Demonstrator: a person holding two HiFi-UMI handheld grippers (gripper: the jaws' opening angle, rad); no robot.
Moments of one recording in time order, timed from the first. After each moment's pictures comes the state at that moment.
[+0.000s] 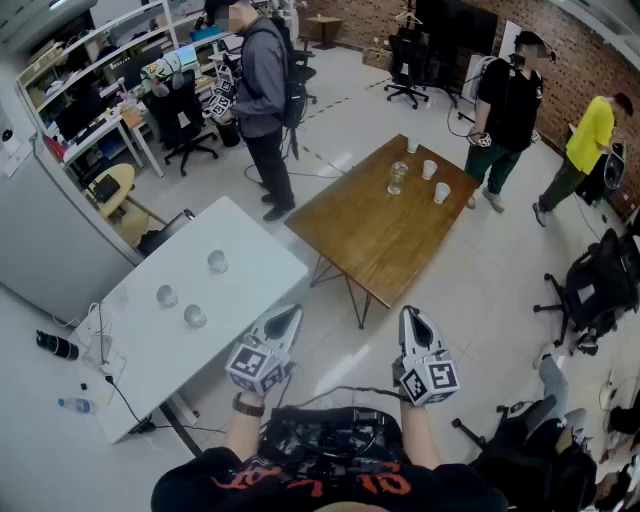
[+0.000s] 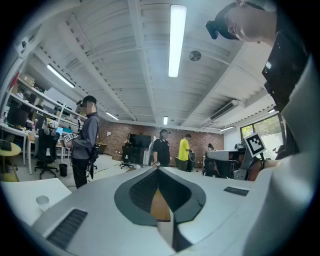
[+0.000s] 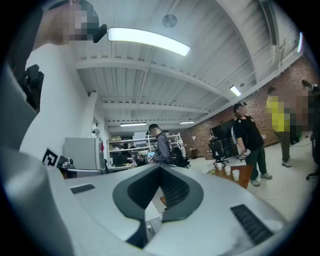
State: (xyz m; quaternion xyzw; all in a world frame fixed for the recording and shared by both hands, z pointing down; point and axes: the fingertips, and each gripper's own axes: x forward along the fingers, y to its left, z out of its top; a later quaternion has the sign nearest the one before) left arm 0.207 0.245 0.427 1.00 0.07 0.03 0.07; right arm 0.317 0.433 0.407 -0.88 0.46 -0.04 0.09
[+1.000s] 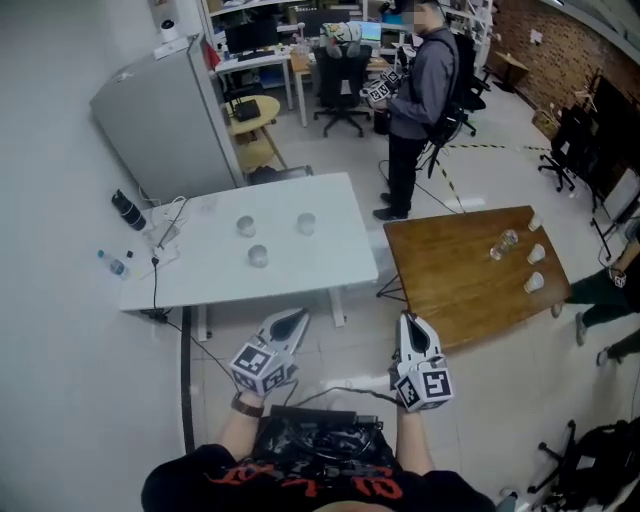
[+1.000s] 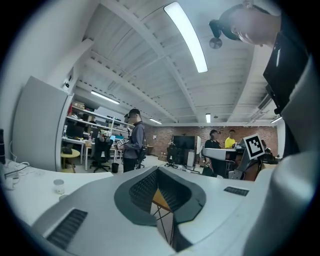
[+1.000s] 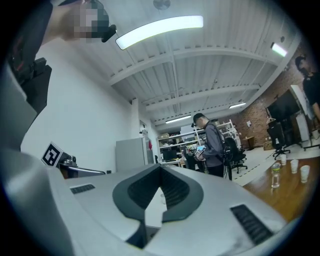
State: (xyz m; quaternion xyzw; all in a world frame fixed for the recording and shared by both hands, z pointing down) left arm 0.154 0.240 0.426 0.98 -0.20 0.03 0.08; right arm 0.328 0.327 0.398 -0.70 0.70 -0.04 0.08
